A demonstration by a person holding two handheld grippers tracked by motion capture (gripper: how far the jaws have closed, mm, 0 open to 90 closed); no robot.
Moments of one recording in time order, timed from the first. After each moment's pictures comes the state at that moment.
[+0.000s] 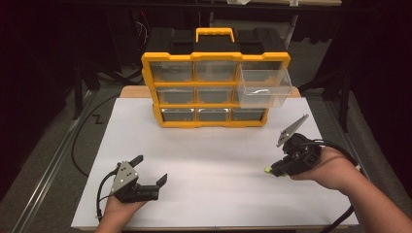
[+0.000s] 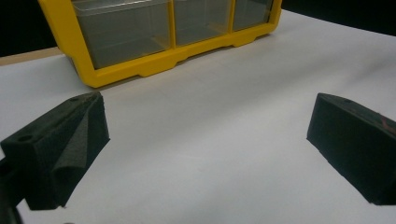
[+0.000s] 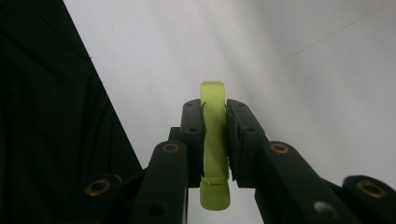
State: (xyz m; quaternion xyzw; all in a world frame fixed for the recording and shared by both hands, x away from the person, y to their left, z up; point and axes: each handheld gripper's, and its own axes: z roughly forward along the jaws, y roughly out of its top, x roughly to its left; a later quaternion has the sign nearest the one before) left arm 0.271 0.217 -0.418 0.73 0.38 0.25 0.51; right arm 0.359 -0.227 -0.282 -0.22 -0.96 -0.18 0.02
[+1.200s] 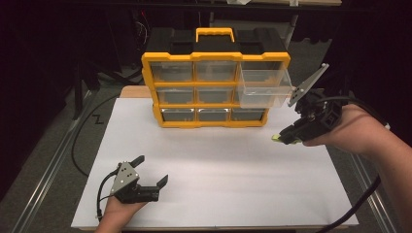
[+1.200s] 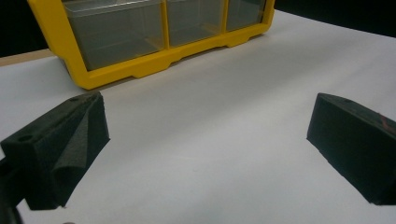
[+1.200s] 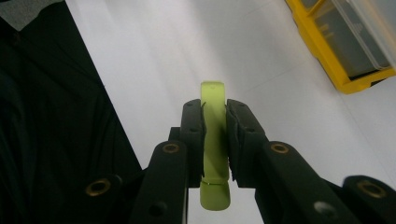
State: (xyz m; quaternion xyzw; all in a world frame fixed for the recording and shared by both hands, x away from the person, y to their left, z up) left arm 0.271 0.216 -0.418 0.73 0.37 0.25 0.52; right arm 0.377 -0.219 -0.172 -0.20 -0.96 -0.18 -0.02
